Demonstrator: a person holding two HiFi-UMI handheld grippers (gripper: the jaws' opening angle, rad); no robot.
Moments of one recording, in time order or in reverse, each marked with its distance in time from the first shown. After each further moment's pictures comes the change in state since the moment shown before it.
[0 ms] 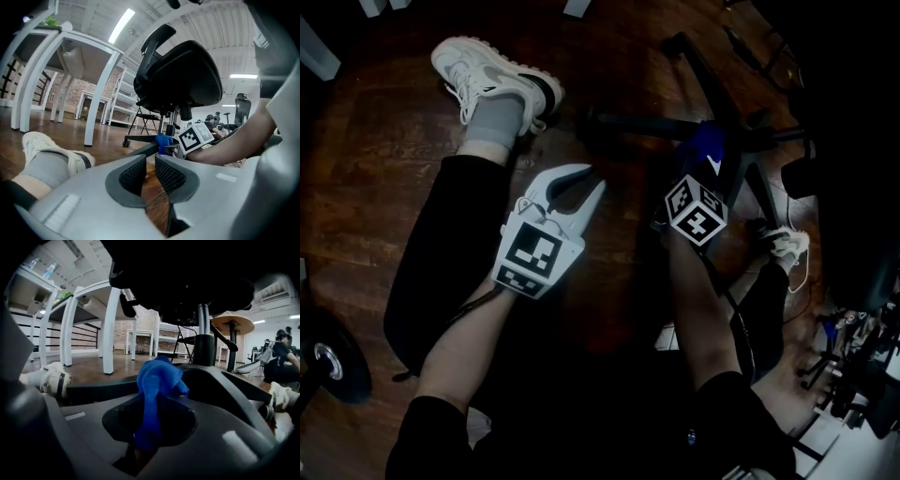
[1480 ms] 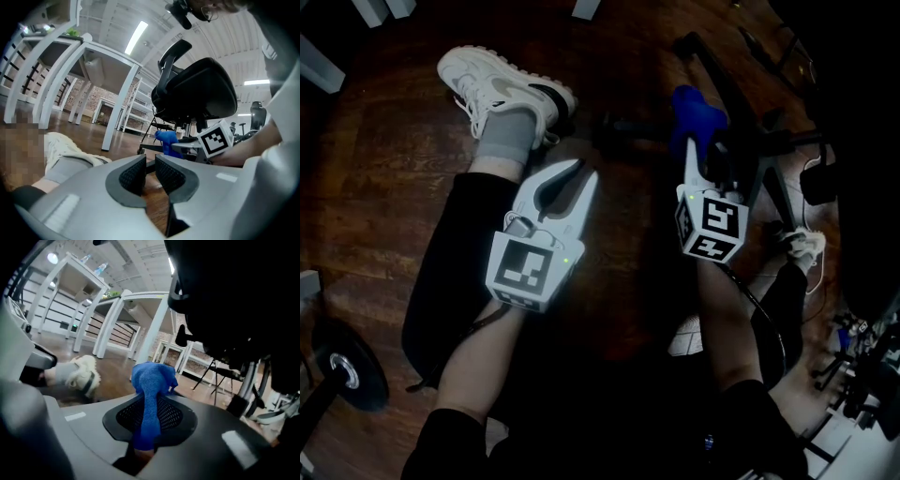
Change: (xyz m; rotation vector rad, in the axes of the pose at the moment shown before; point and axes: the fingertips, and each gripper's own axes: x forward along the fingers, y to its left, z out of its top) left arm -0.025 0.044 0.020 -0.122 -0.091 0.156; right arm -0.031 0.091 0.068 -0.379 -0.140 0.252
